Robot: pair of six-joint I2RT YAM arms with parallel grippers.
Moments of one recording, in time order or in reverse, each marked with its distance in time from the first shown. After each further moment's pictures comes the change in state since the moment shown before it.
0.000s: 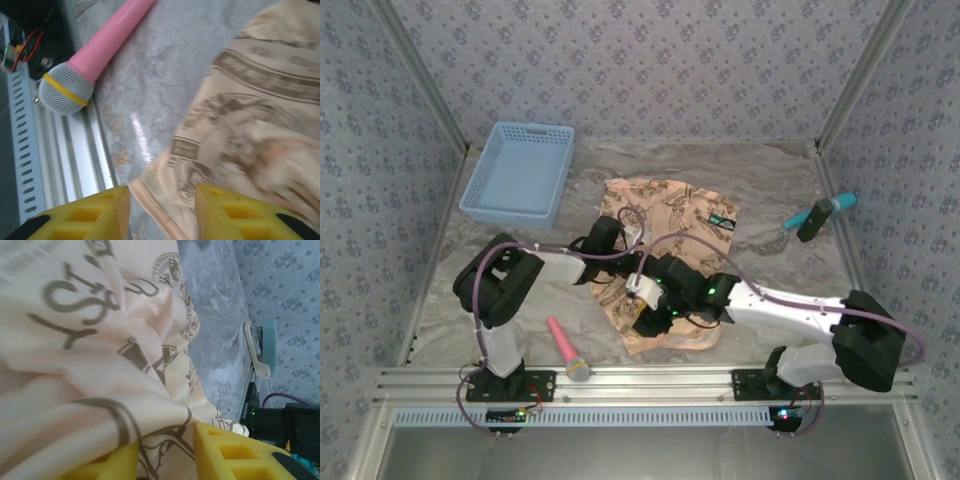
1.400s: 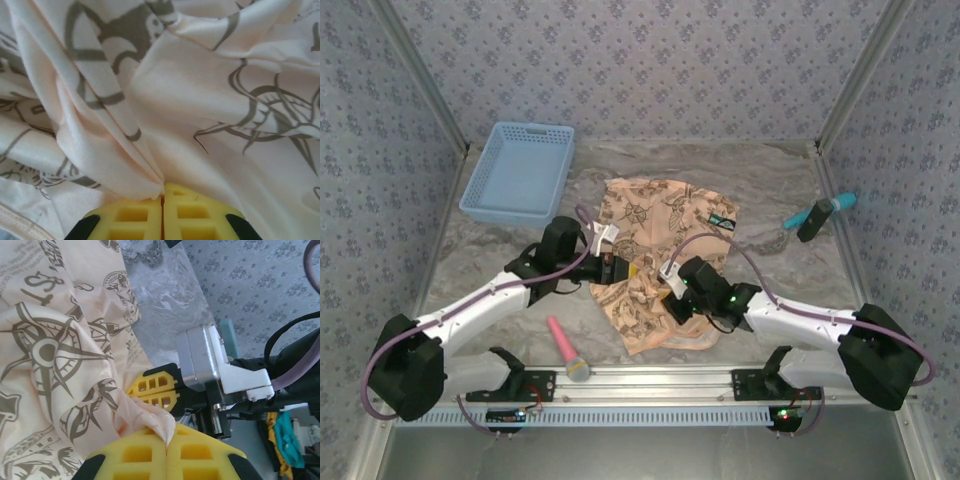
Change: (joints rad) left arm 0.022 -0.628 -0.141 -0.386 -0.049 0.021; right arm -0.109 -0.077 -0.218 0.175 0.285 0.060
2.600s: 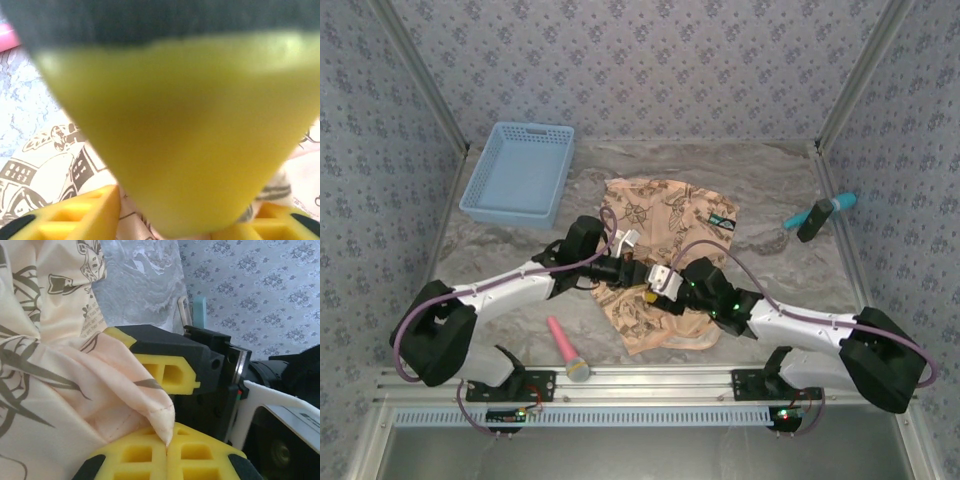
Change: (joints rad) left arm -0.081 0.213 0.056 0.145 0.148 -0.241; right arm 0.006 -0.034 -0.087 0.380 -0.038 -0.483
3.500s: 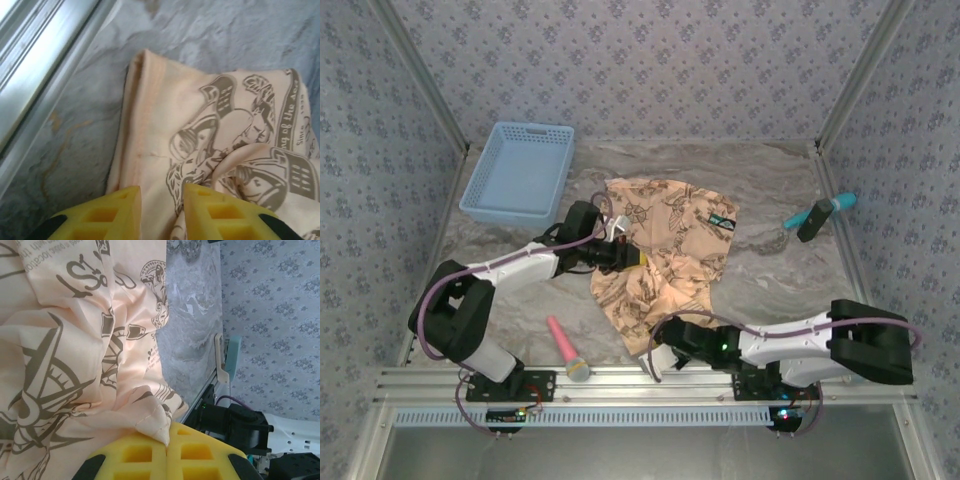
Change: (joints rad) left arm 0.127 0.142 0.109 -0.132 -0.055 0.080; right arm 0.450 0.085 -0.104 -0.108 0.347 -0.612
